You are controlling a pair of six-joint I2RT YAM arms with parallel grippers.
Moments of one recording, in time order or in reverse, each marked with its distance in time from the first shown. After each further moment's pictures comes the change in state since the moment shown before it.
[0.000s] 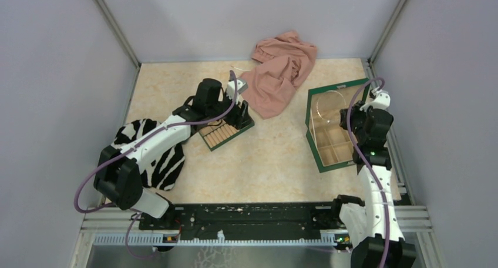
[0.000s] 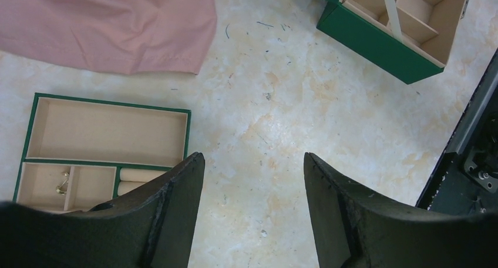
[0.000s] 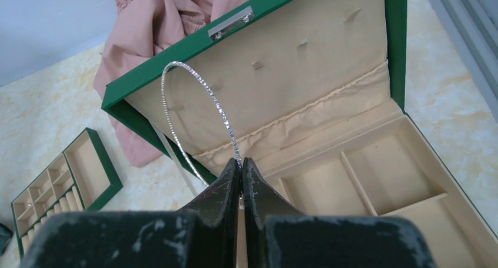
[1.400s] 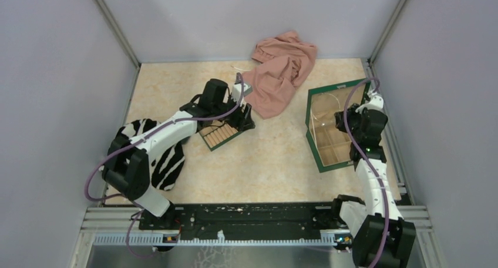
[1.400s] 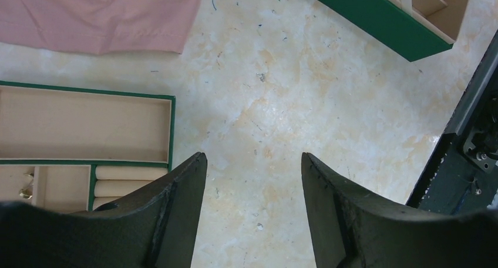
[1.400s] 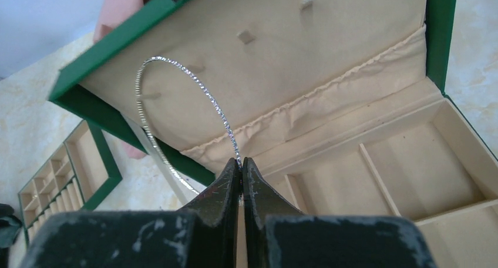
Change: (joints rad) left arm 0.000 0.087 0.041 -0.057 0.047 0.021; right arm -0.019 0.112 -0.087 0.157 -0.079 0.055
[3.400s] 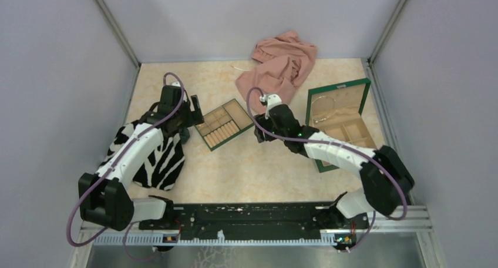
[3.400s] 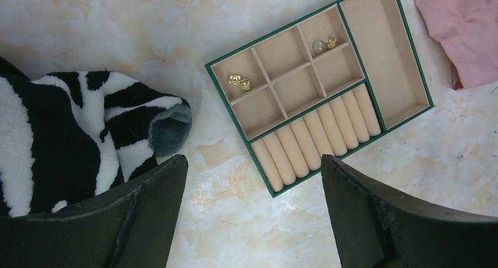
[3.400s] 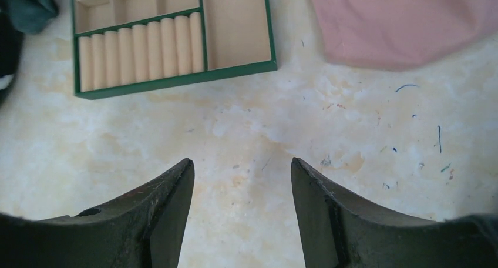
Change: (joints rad) left arm 0.308 -0.286 -0.161 -0.272 -0.587 -0.434; right arm 0.942 0.445 0.256 -0.036 0.364 -0.109
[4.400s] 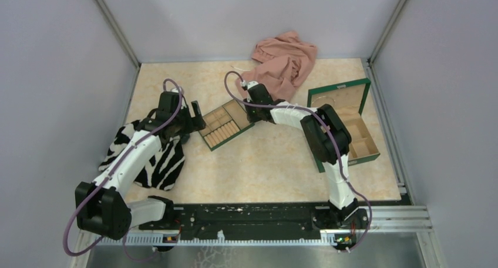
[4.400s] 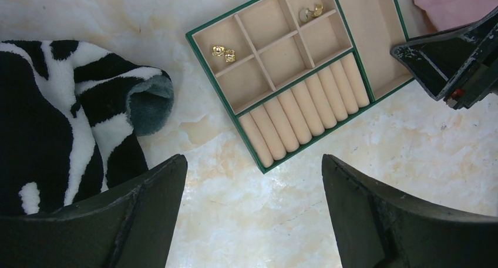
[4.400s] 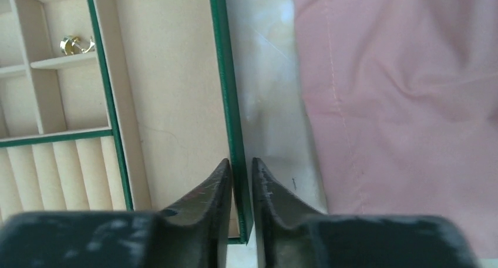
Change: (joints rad) left arm 0.005 -0.081 -0.077 -0.010 0.077 -0.022; right arm -0.111 0.752 0.612 -0.121 -0.100 -0.078
